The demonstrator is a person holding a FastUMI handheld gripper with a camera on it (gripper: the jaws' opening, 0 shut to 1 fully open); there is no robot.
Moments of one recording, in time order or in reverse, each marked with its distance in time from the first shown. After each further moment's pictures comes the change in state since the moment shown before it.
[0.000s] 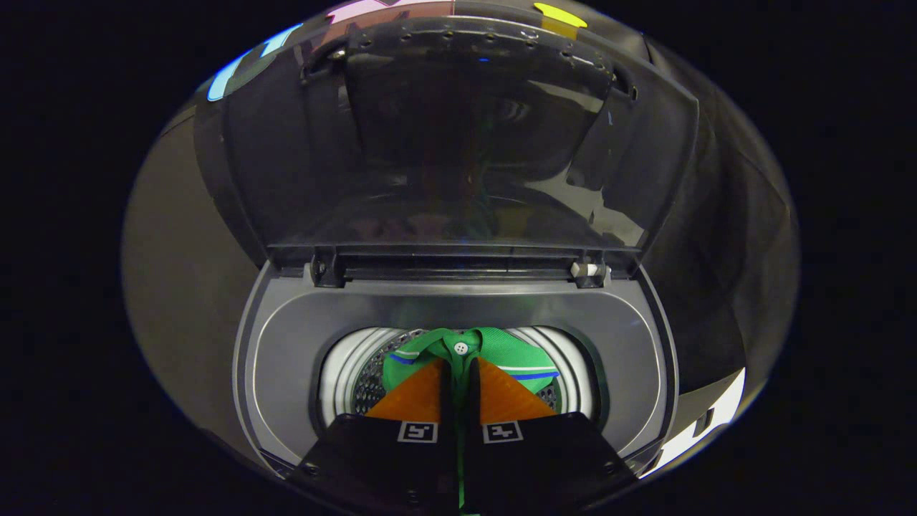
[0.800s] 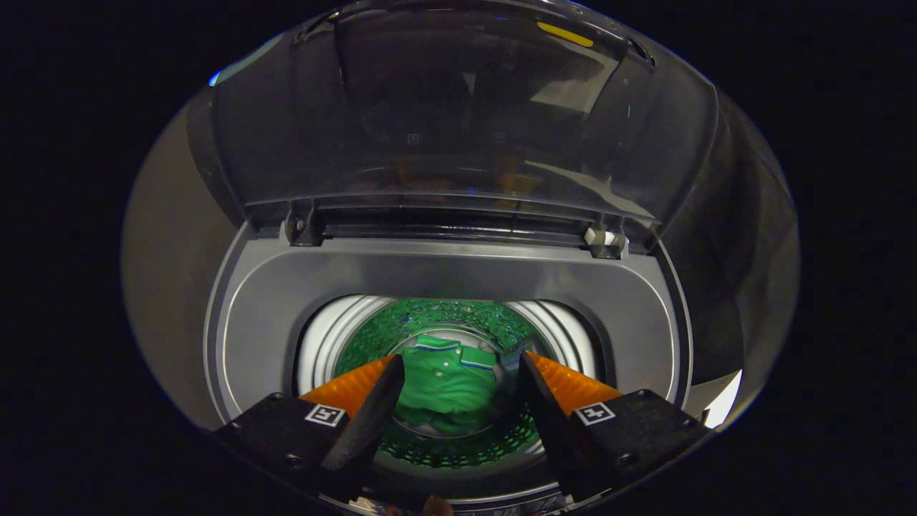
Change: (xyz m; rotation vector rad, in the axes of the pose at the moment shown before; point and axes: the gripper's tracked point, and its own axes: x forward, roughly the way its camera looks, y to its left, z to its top) arm 0.014 -0.008 -0.026 -0.035 0.106 0.003
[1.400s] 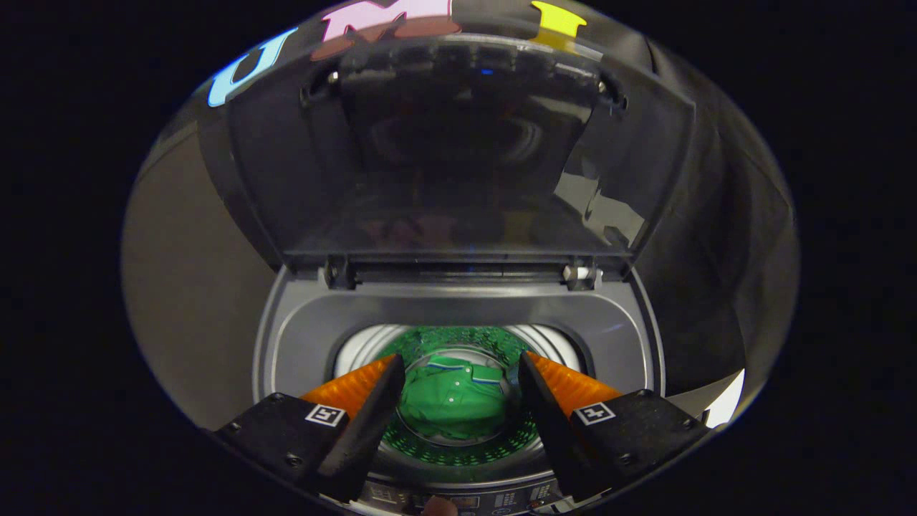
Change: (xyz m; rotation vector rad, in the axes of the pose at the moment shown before) arm -0.053 0.006 0.048 0.054 -0.120 0.050
